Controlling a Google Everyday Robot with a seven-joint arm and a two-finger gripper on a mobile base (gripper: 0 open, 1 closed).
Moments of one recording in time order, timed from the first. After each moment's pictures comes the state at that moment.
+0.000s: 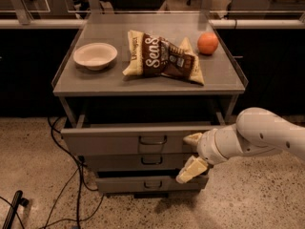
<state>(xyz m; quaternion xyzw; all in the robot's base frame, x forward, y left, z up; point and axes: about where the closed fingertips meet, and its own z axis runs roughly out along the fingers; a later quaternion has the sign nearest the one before) 0.495 -0.116 0.637 -0.55 0.76 0.19 0.29</state>
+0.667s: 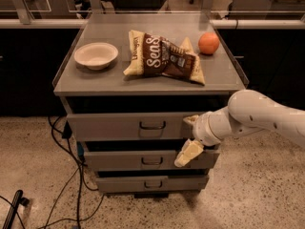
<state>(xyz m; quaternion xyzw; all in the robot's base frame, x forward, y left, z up) 0.550 -0.108 0.657 -0.57 0.75 0.15 0.30</state>
